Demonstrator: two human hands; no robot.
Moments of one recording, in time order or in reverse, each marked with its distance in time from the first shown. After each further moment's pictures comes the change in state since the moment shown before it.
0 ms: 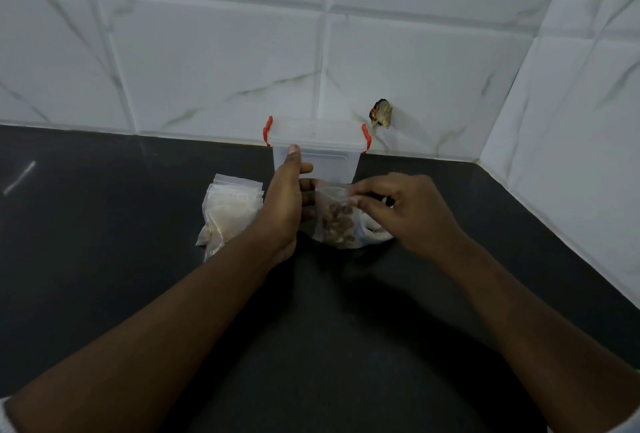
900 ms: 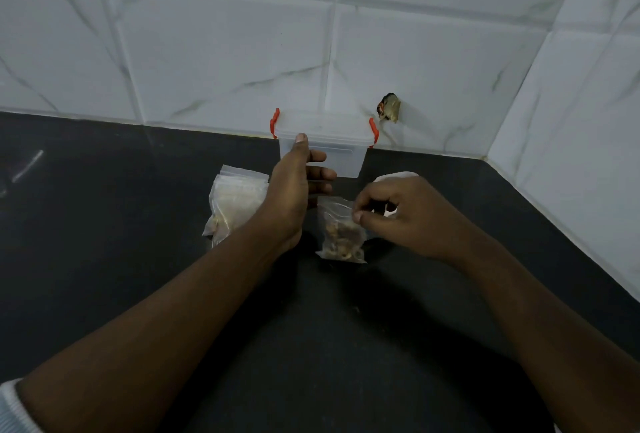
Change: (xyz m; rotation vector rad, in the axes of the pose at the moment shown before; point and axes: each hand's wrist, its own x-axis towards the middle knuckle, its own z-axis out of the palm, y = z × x) left_hand -0.001 0.004 -0.001 0.004 0.035 0.071; right_hand -0.001 -0.015 -0.009 0.103 -0.227 0.024
